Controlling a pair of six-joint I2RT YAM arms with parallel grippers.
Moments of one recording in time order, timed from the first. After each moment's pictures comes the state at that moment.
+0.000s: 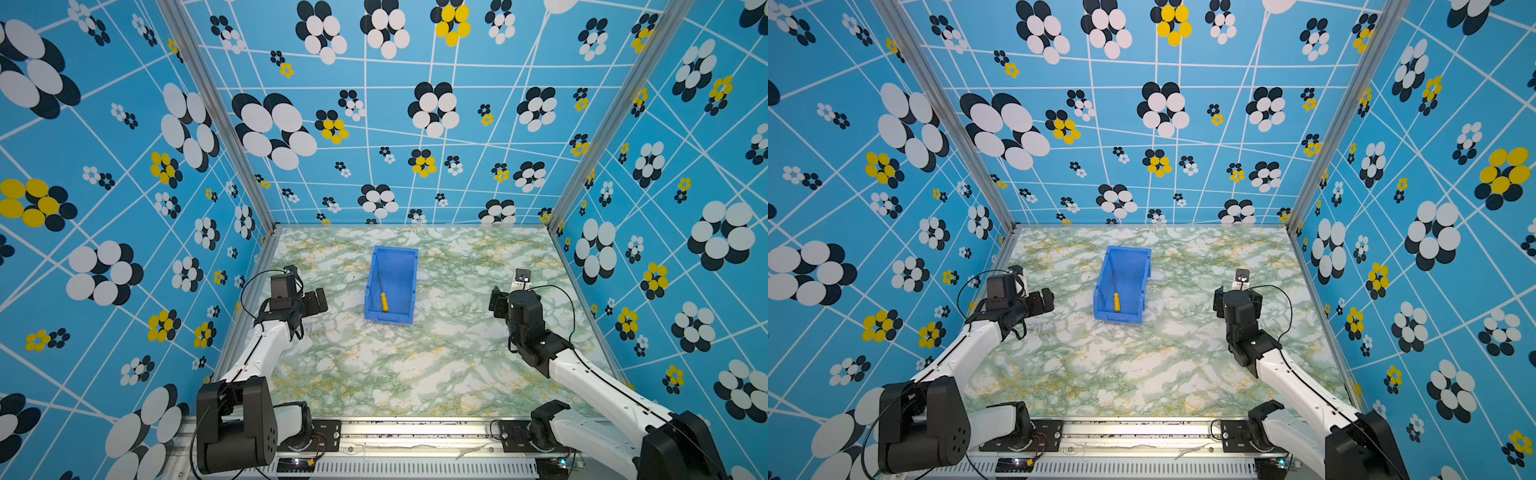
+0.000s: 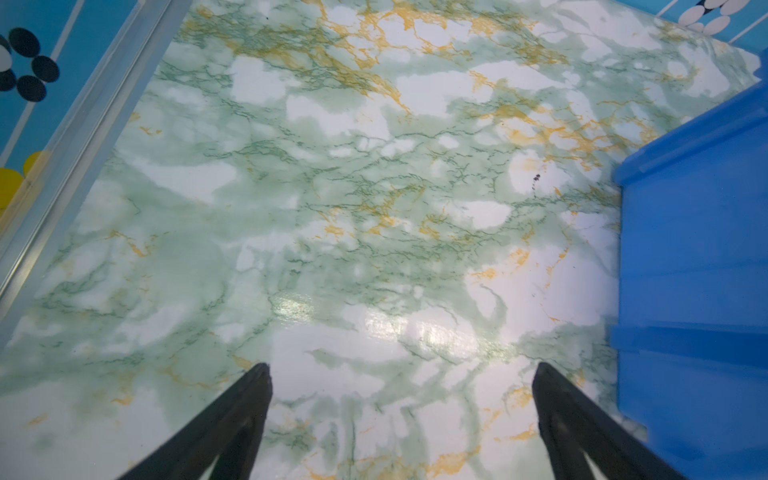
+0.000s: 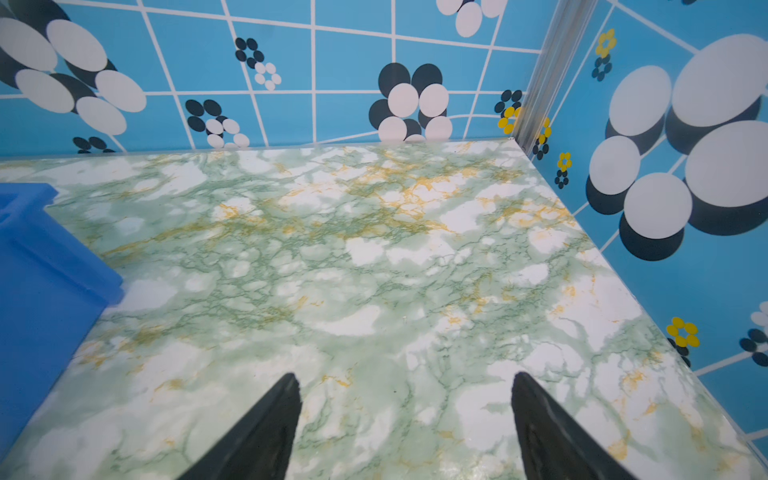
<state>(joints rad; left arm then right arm) 0.13 1.26 0.66 -0.18 0.10 -0.17 0.38 1.02 0.47 0.12 0.57 0.16</state>
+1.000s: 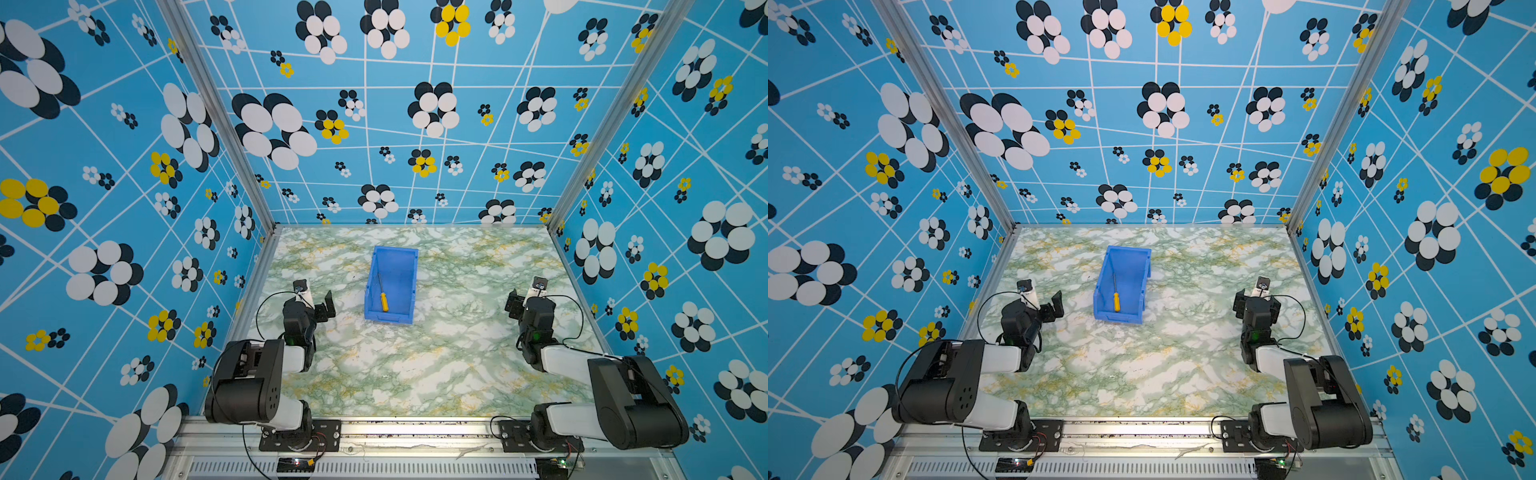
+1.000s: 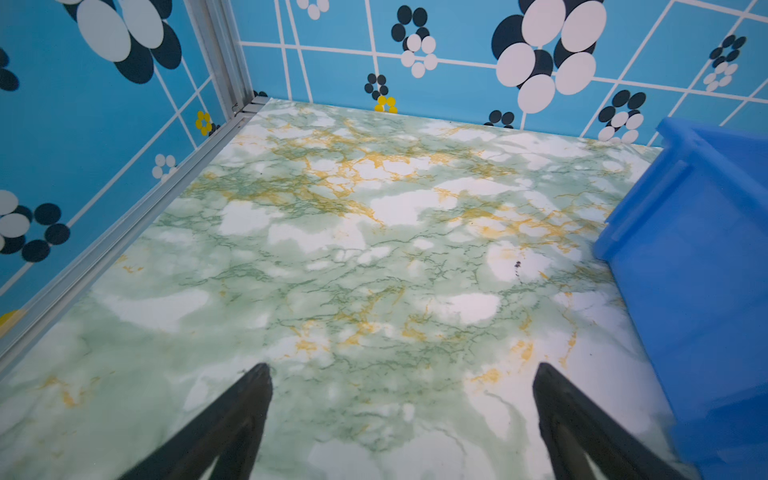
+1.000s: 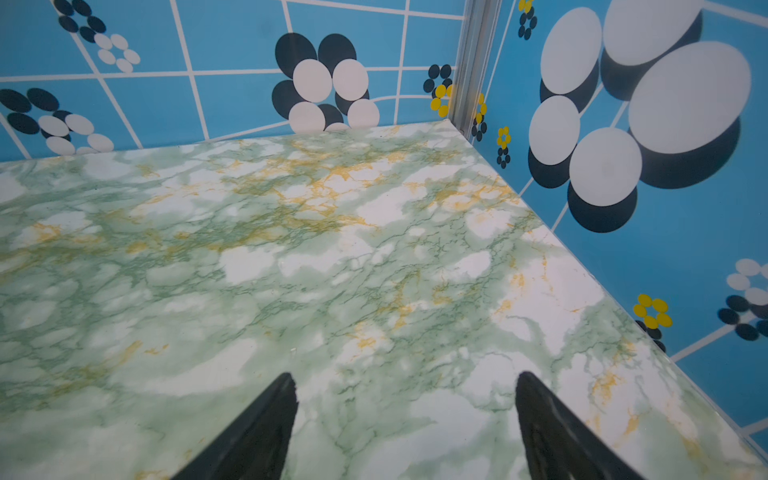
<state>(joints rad) 0.03 1.53 0.24 1.00 0.03 -0.08 0.09 1.39 0.31 0.74 0.43 0.06</state>
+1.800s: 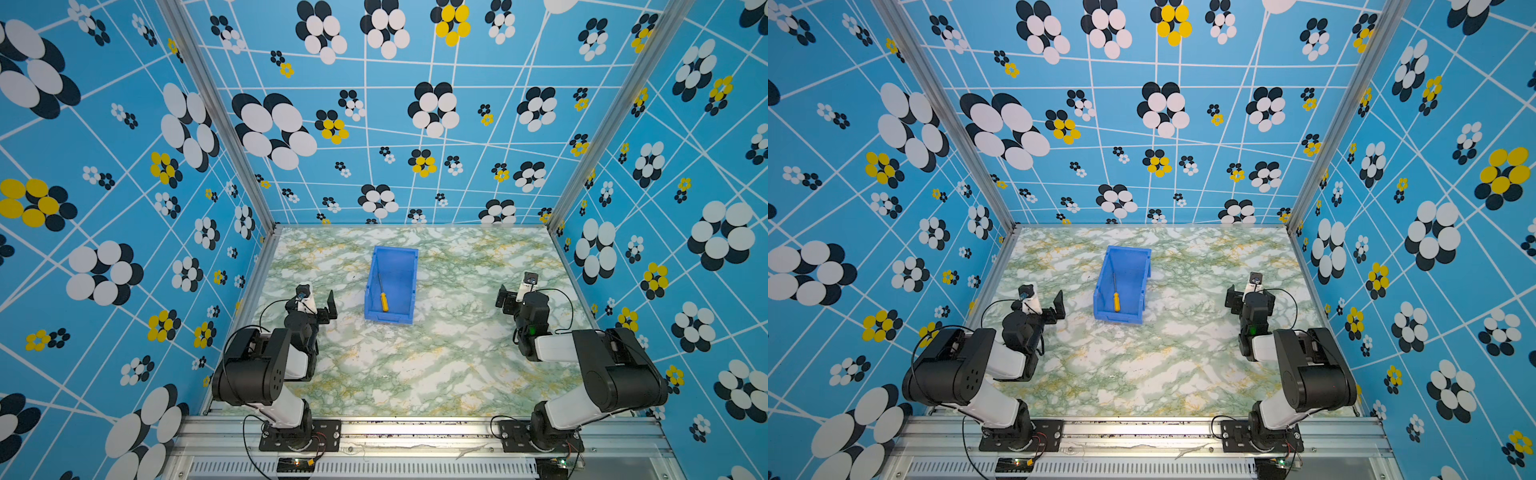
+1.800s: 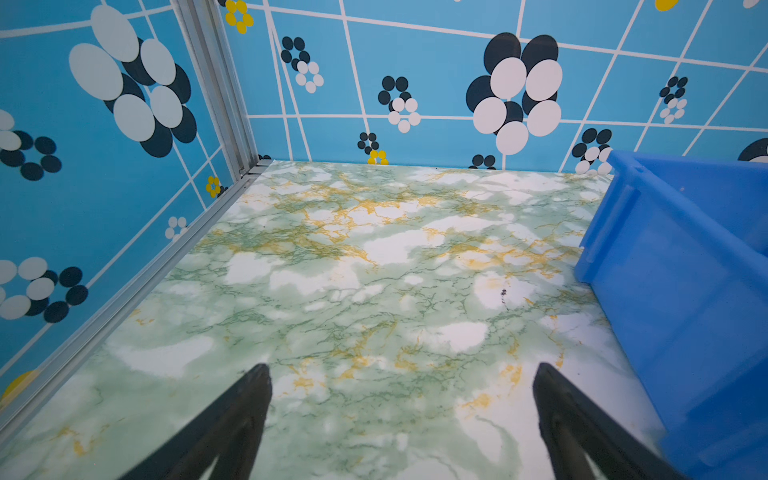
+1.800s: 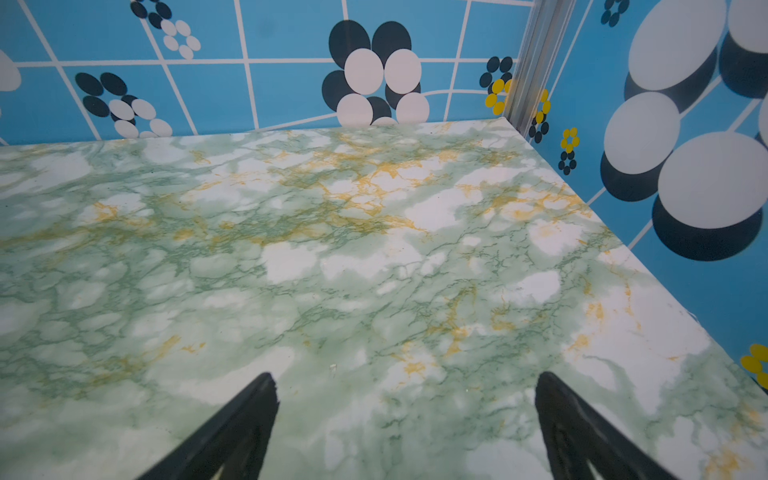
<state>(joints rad) 0.00 1.59 0.17 1.28 0.01 -0.04 0.06 1.55 0.37 0.85 0.28 0.04</state>
